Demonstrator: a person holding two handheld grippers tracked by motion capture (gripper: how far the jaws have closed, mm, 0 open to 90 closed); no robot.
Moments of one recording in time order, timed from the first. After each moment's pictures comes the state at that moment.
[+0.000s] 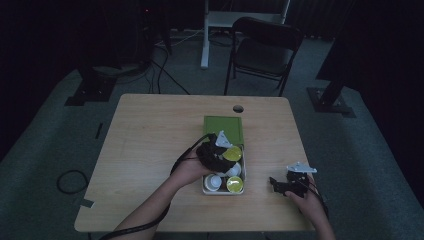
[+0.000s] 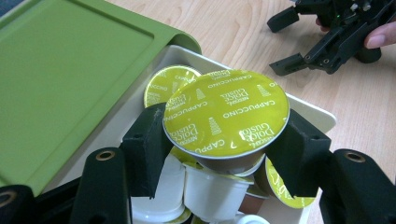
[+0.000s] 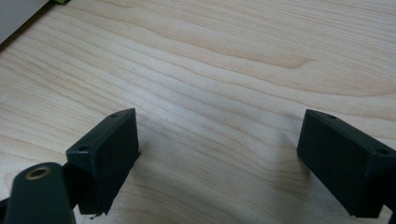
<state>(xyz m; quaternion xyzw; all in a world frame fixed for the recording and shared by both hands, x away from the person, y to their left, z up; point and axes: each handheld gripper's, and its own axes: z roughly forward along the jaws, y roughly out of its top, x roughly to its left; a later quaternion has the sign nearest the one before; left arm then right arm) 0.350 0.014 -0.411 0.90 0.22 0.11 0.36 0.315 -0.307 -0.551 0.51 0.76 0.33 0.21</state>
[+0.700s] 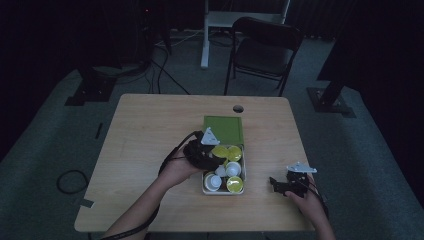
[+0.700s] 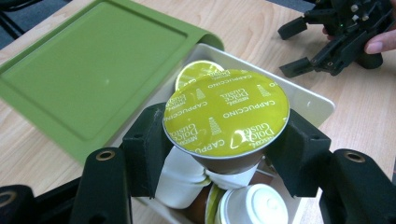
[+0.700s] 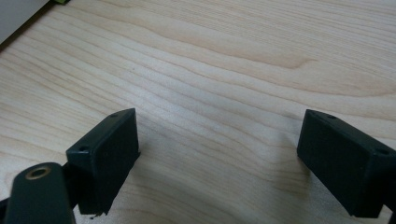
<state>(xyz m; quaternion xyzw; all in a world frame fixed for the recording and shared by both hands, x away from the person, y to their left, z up) 0.343 0.049 -0.396 0.89 0.24 0.13 0.37 0.315 -0.307 -0.551 0.51 0.76 0.33 0.21</state>
